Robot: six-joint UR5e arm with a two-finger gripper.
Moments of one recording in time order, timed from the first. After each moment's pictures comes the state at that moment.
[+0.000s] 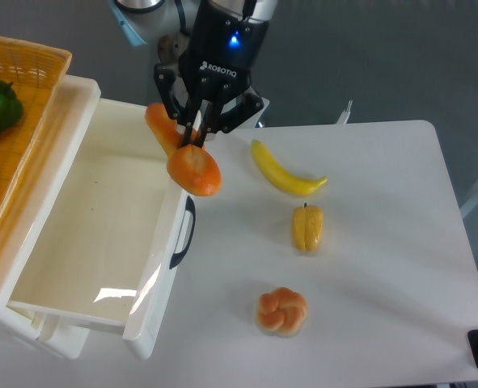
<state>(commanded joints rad) 2.48 -1.66 -1.32 -1.44 1.03 0.37</state>
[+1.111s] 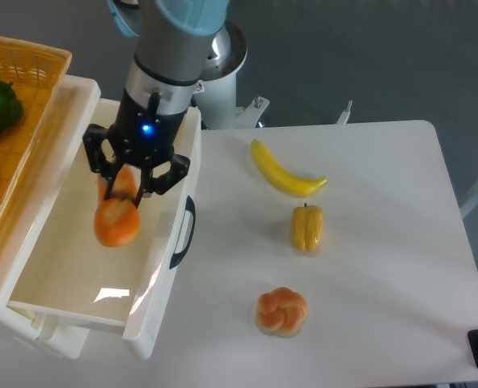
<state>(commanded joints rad) 2.28 -1.73 -1.43 -1.34 1.14 0.39</state>
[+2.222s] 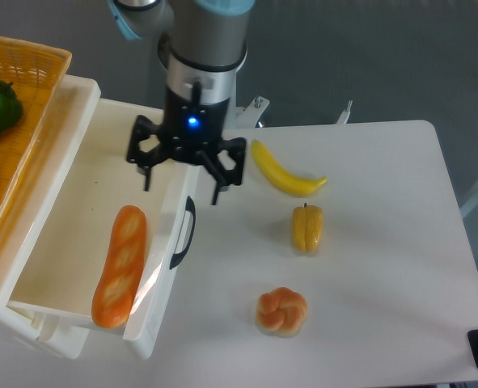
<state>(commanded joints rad) 2.41 -1.76 -1.36 -1.24 1.25 0.39</state>
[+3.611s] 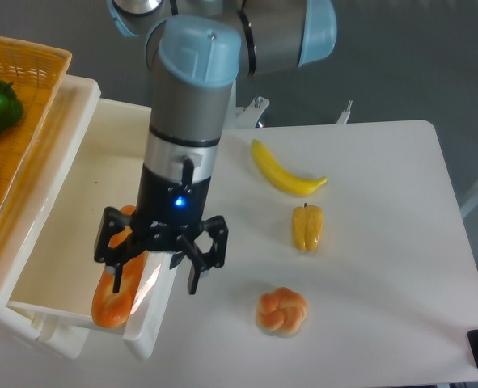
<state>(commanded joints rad) 2.28 -1.98 -1.23 -0.98 1.19 0.01</state>
